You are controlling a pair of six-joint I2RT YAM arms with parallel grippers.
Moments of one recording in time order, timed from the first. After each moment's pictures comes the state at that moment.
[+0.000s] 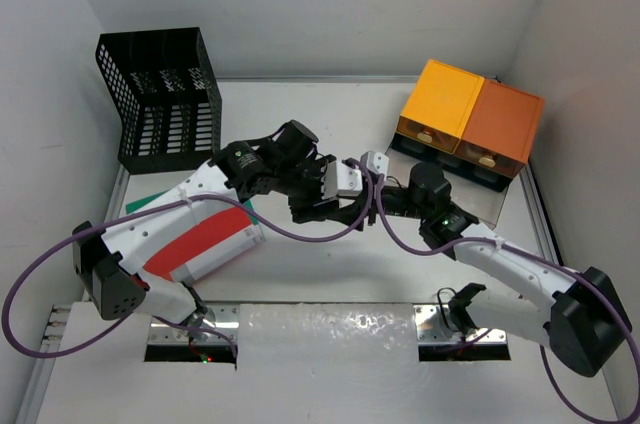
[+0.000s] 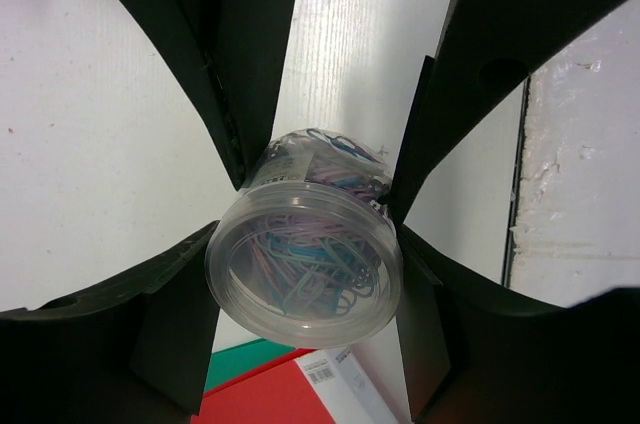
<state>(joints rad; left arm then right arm) -0.83 1.40 1.39 -0.90 0.34 0.60 0.63 1.07 0.54 0.40 -0.71 -0.02</state>
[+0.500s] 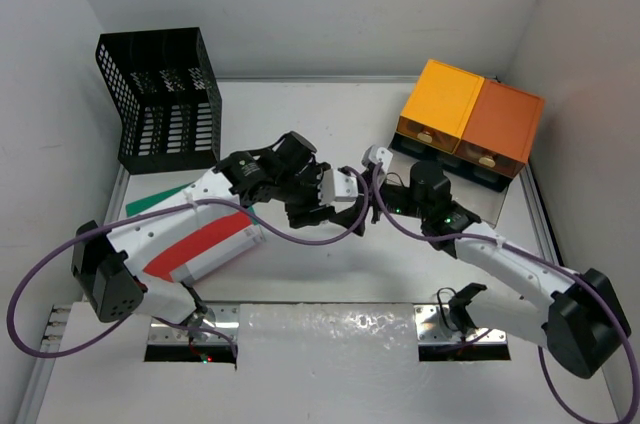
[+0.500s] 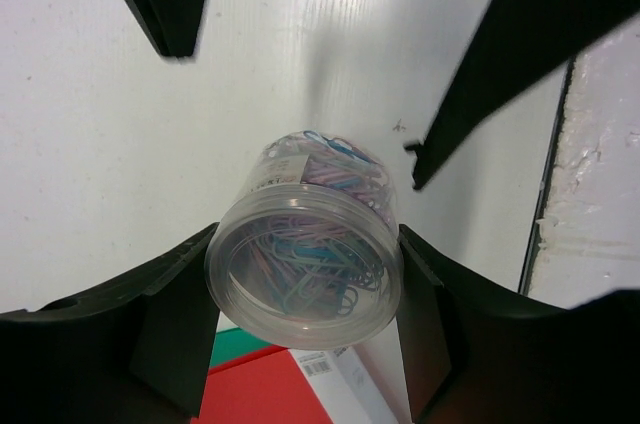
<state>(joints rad) -0.83 1.39 1.27 -0.83 0.30 0.59 0.60 1.09 0.54 0.33 -0.64 0.03</state>
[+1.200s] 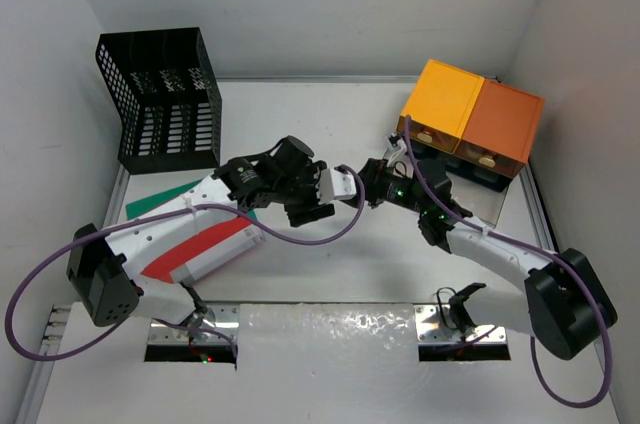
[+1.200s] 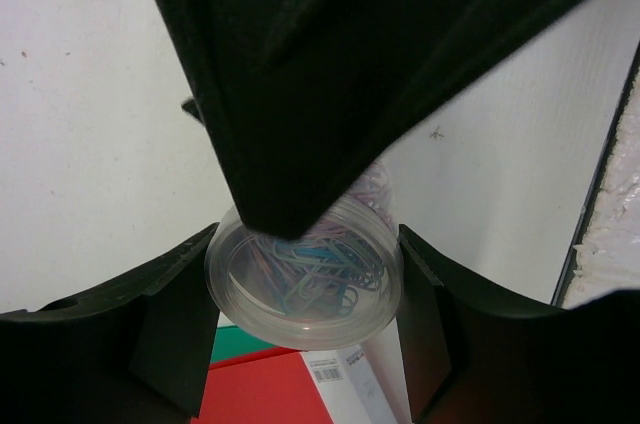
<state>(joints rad) -0.83 1.35 1.18 -0.72 0.21 0.55 0.51 1.19 0.48 0.58 -0.55 0.81</state>
